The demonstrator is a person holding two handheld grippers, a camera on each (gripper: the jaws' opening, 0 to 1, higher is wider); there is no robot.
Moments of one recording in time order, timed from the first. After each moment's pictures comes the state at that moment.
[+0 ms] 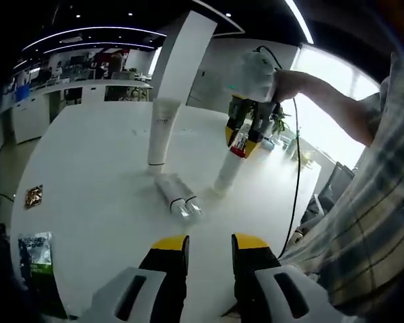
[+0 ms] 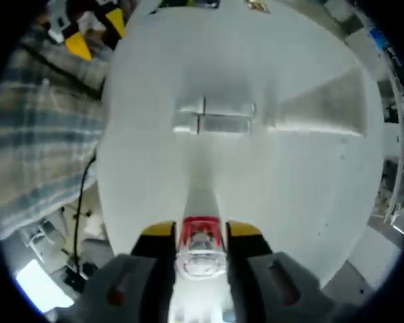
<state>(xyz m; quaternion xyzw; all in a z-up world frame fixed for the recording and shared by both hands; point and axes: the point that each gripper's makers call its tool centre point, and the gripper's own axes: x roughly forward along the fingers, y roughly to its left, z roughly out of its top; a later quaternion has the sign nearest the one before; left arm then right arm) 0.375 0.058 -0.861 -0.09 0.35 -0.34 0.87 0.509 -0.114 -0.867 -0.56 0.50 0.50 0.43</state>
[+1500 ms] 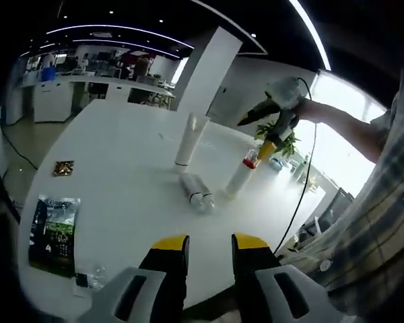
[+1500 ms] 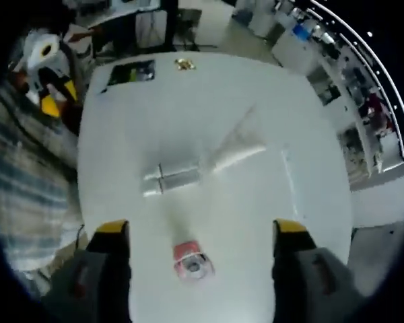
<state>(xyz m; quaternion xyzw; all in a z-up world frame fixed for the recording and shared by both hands) 0.335 0.120 -0.845 -0.16 0.33 -0.29 0.89 0.533 -0.067 -0.792 -0.39 0.39 0.44 0.71</state>
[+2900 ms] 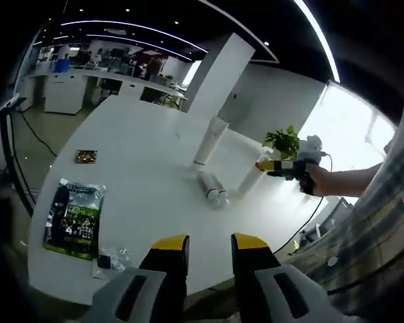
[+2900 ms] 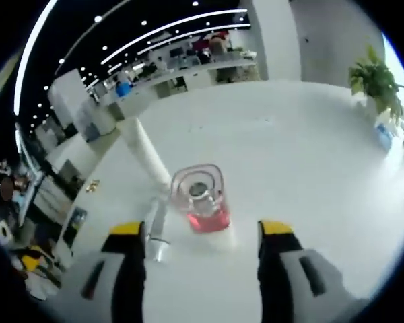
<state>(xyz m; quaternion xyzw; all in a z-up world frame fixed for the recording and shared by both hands) 0.316 0.166 -0.844 -0.18 0.33 -0.25 0.89 0.511 -0.123 -0.863 0.09 0.36 0.13 0.92</state>
